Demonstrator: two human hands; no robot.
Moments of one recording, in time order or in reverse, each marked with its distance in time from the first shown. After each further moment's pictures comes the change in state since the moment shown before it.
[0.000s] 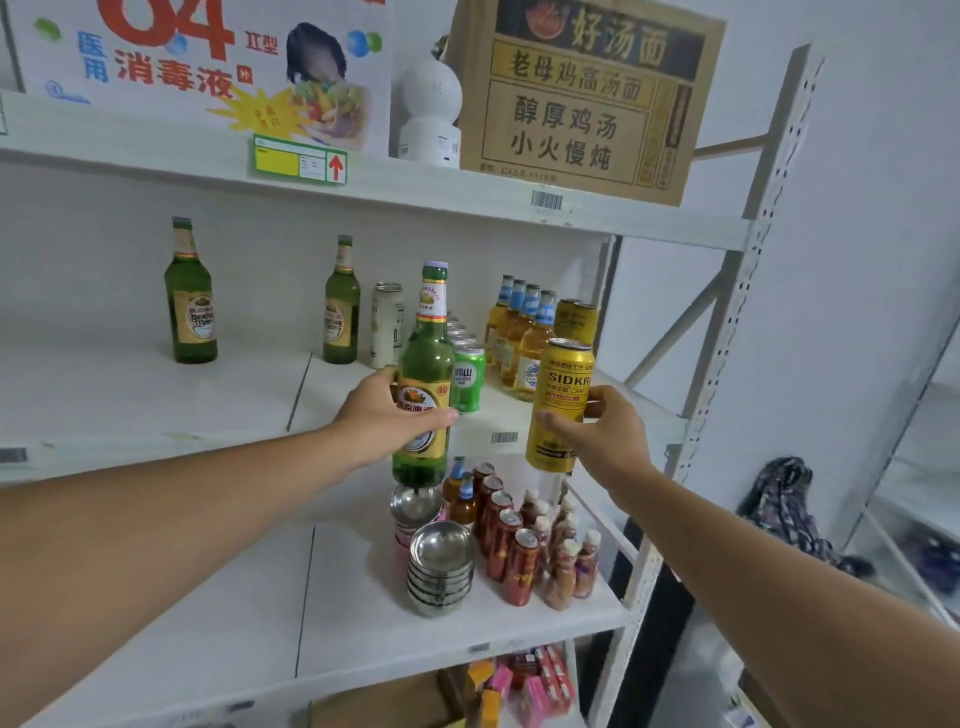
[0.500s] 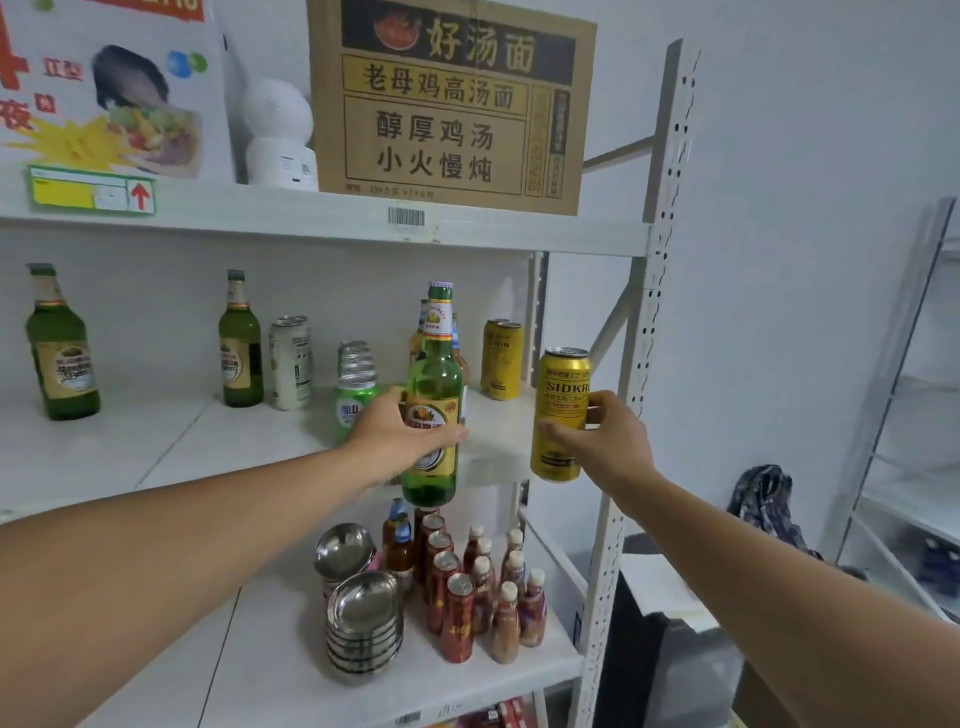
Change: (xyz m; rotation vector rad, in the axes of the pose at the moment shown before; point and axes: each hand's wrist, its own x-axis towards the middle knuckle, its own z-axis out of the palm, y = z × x) left_hand 0.055 0.078 0.156 0.078 -0.003 0.025; right_hand 0.091 0.081 -0.120 -0.007 0.027 -0.025
